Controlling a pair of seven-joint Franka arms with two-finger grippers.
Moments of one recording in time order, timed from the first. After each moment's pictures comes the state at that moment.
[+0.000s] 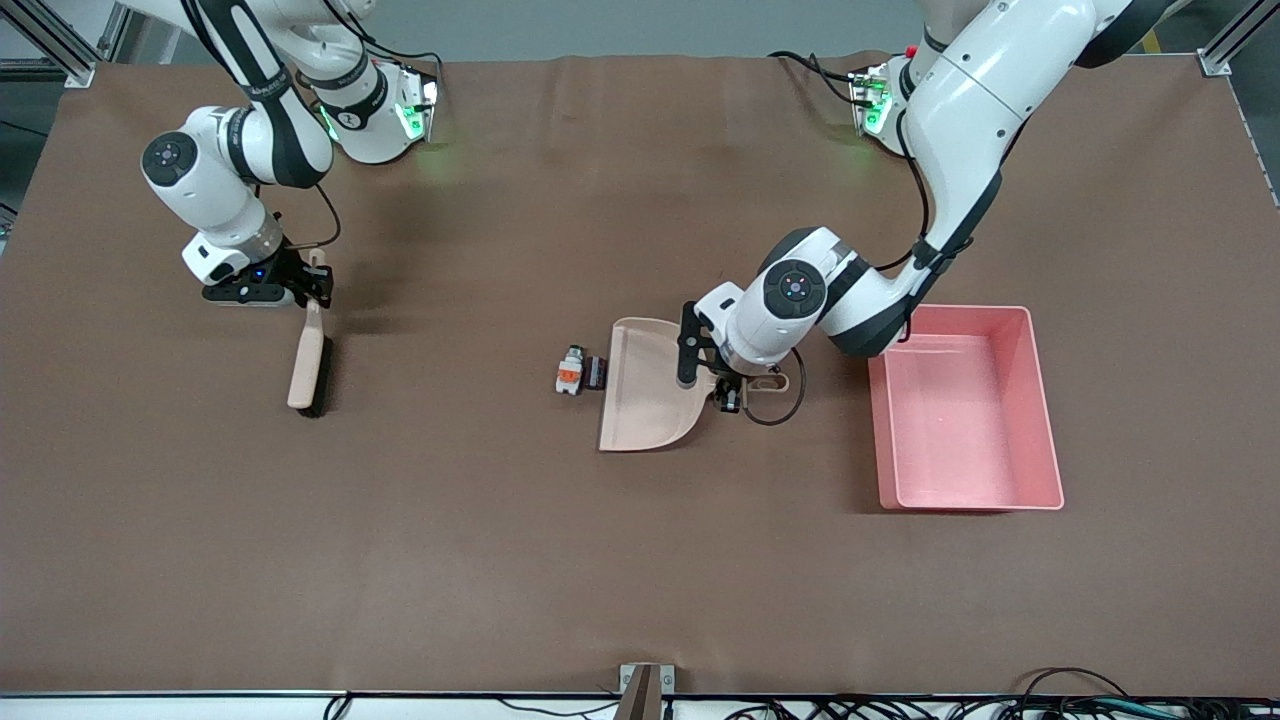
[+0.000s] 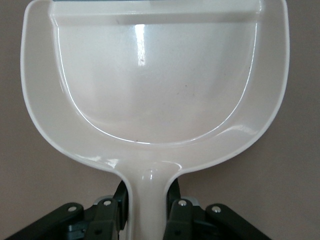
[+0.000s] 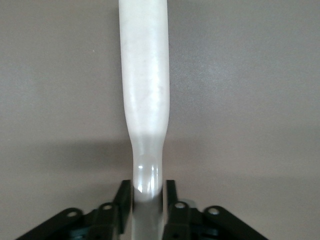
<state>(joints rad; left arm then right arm) -0.17 0.68 -0.51 -1.77 0.28 2.43 0.90 -0.03 -0.04 -0.07 -2.81 0.02 2.84 -0.09</state>
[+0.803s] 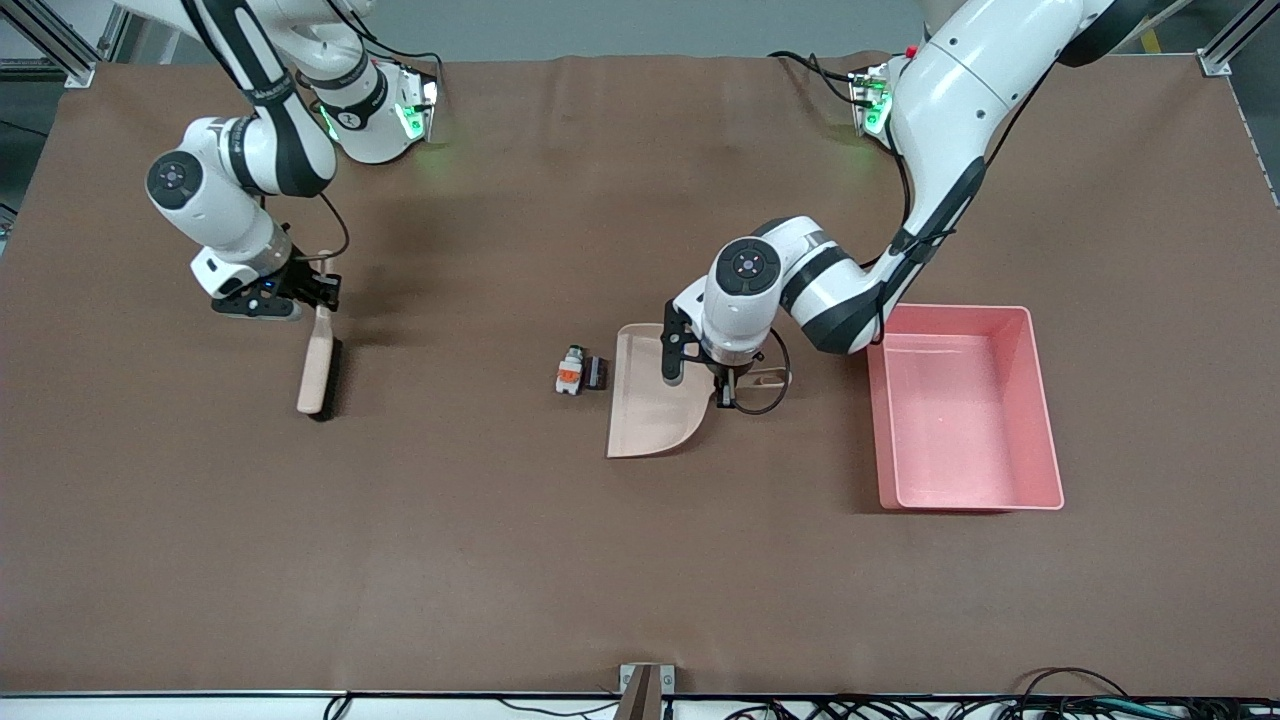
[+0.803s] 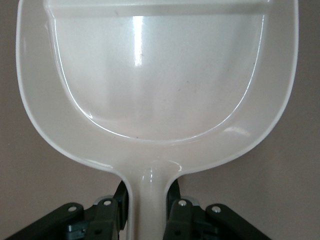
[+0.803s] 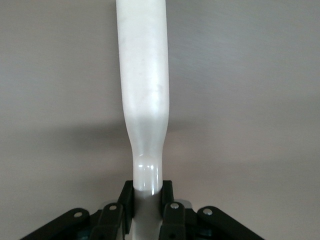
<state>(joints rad) -0.22 0.67 -0.52 -1.73 0.50 2.34 0.67 0.09 -0.03 -0.06 -2.68 0.02 2.64 0.10</state>
